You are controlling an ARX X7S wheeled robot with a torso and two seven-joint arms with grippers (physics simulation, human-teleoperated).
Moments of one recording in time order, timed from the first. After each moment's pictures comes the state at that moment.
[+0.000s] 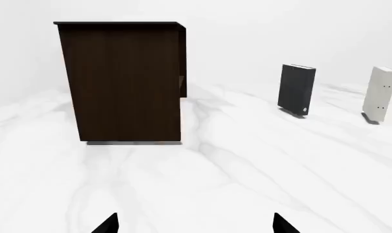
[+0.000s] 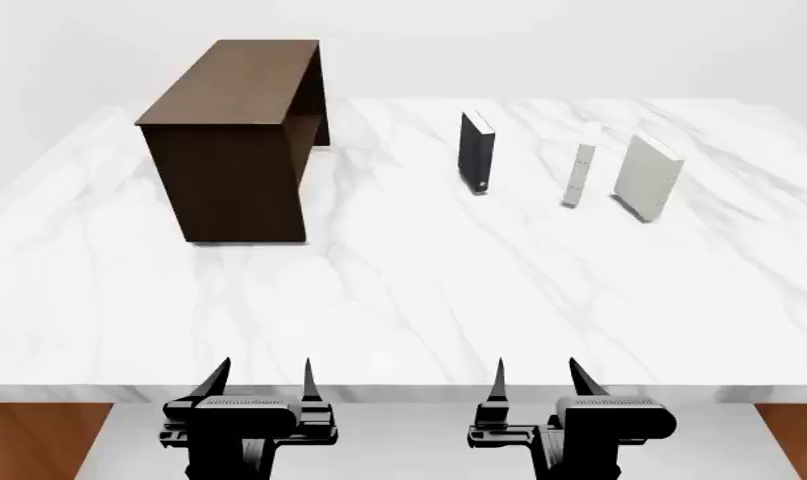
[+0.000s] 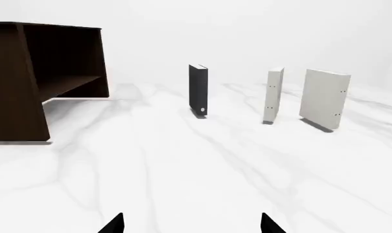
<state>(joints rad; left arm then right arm) 0.00 0.00 0.00 0.00 0.00 0.00 0.00 0.00 0.00 0.00 0.00 0.00 0.00 0.00</state>
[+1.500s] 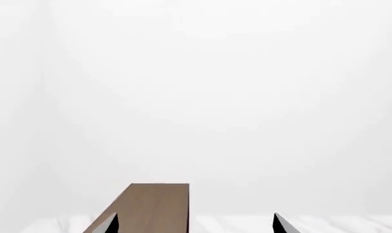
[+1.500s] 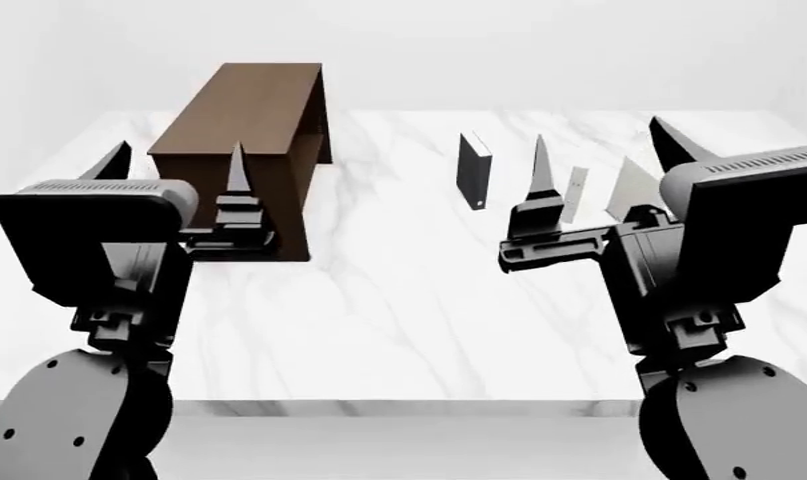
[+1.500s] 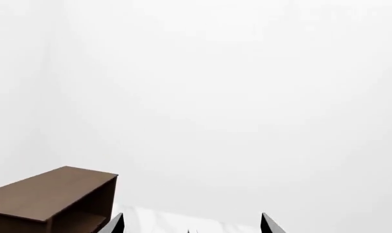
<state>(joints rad) -0.47 -0.16 -0.05 0.66 -0.23 -0.76 -0.09 0.58 0.18 -0.06 -0.91 0.16 1.12 0.07</state>
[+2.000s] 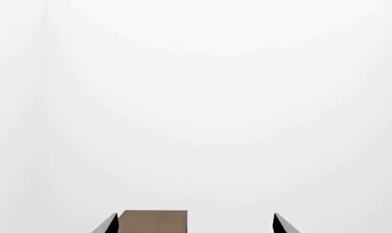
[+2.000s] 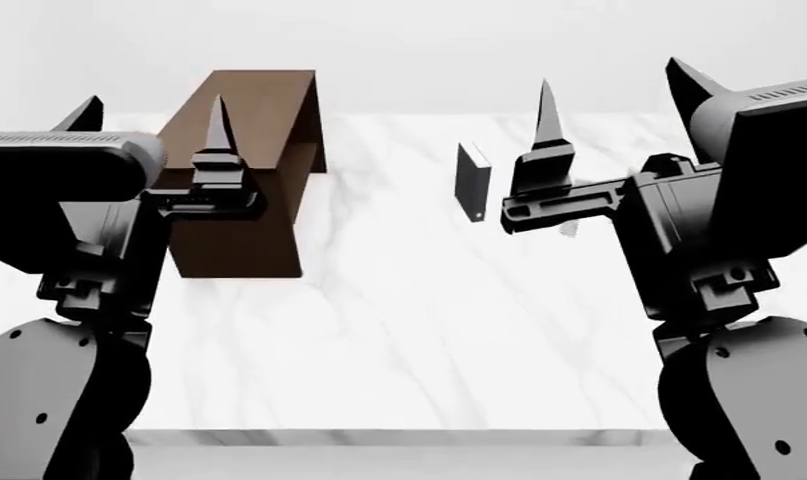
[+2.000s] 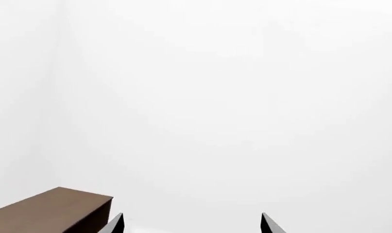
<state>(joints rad) -0.58 -0.18 -0.07 0.70 -0.28 -0.86 -0.10 0.78 0.17 -0.05 -0.97 0.21 1.32 0.07</state>
